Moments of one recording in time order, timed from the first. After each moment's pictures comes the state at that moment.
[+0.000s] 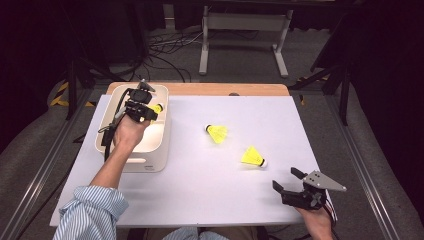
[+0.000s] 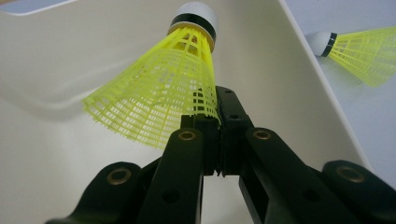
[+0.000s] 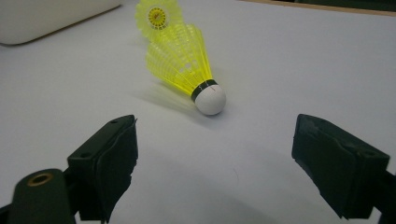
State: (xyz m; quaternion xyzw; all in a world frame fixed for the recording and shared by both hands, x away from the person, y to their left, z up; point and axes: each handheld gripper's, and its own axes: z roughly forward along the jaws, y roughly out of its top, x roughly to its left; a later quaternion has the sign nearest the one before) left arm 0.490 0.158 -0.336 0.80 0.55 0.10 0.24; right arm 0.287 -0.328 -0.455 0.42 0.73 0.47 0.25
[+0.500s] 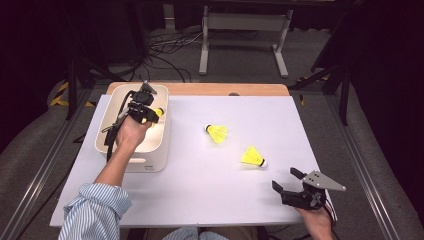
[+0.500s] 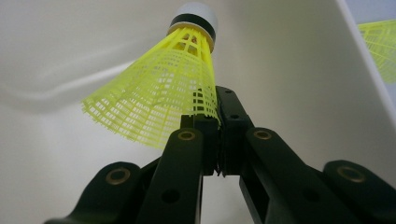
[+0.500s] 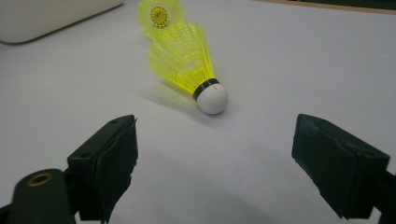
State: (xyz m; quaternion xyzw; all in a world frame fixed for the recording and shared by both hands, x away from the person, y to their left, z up) left arm 0.501 0.156 -0.351 0.80 0.56 0.07 0.22; right arm 0.287 -0.327 -0.455 0.42 0.74 0.47 0.25
